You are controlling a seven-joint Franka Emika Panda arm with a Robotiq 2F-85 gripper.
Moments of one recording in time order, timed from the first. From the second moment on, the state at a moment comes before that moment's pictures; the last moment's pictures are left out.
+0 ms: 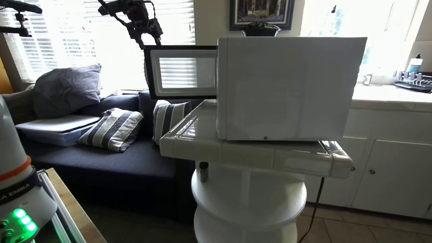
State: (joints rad) arm 0.04 -0.49 0.07 -2.23 -0.01 2.09 -0.12
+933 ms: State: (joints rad) arm 0.14 -0.10 0.25 -1.74 -0.24 2.09 -0.05
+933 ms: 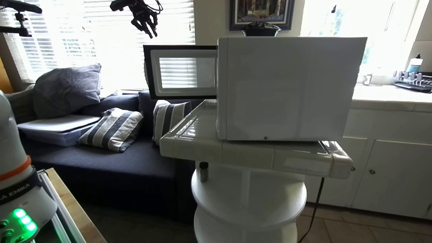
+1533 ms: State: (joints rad) arm 0.21 0.01 0.27 -1.69 -0.33 2.21 0.01
